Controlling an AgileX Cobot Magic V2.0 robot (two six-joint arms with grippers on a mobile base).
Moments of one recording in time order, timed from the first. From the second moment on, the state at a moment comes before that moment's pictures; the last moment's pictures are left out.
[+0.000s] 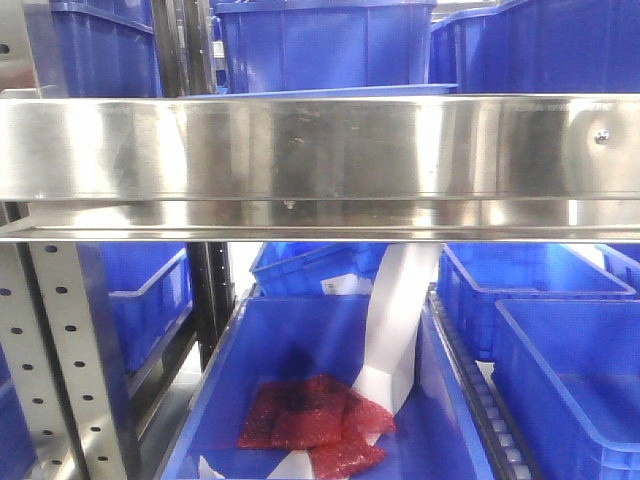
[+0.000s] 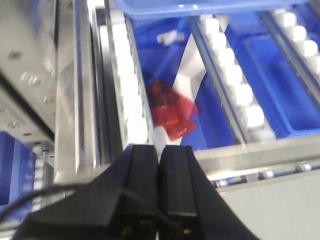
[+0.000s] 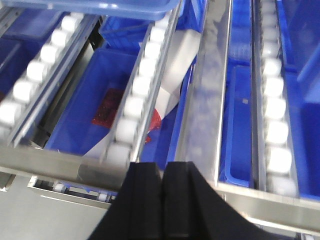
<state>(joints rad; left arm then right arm) -0.46 1.09 -1.20 0.07 0.82 -0.22 0.36 1.06 -1.11 -0.16 0.78 0.32</state>
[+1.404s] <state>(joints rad) -0.46 0.20 -0.46 0.06 0.46 -0.22 0.36 0.31 -0.40 -0.26 0.22 0.31</state>
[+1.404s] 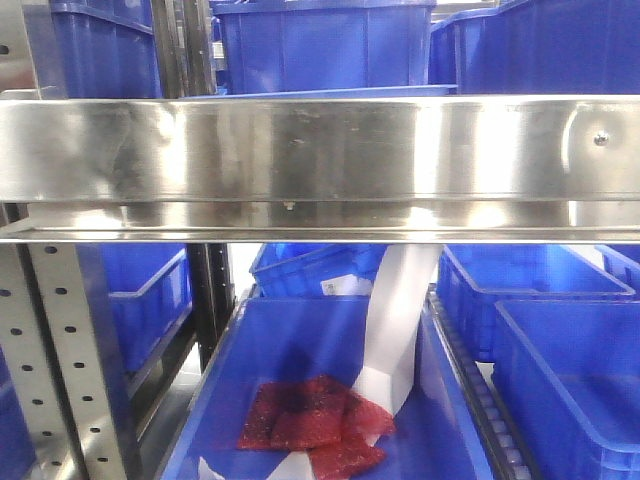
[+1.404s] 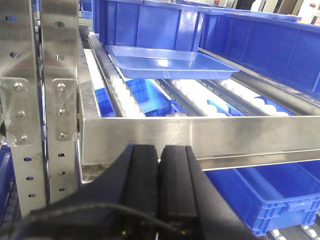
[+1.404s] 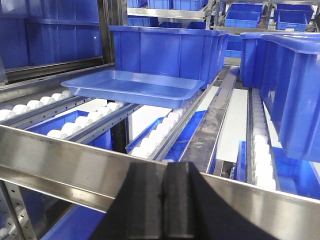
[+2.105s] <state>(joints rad) -0.04 -0.01 0.03 -0.12 0.08 0.05 0.36 0.31 -0.40 -0.26 0.22 0.31</state>
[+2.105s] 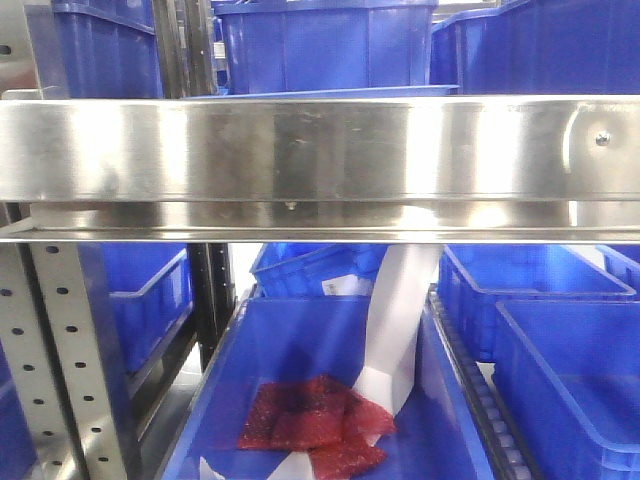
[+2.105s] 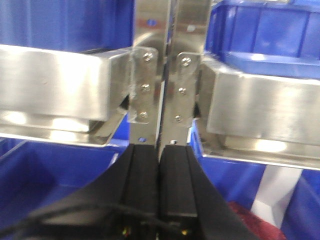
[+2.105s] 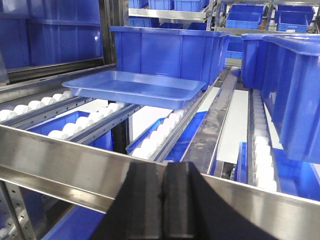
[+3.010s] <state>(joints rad) -0.06 -0.01 0.03 -0.12 0.08 0.05 0.36 0.31 -0.40 -0.26 0.22 0.31</state>
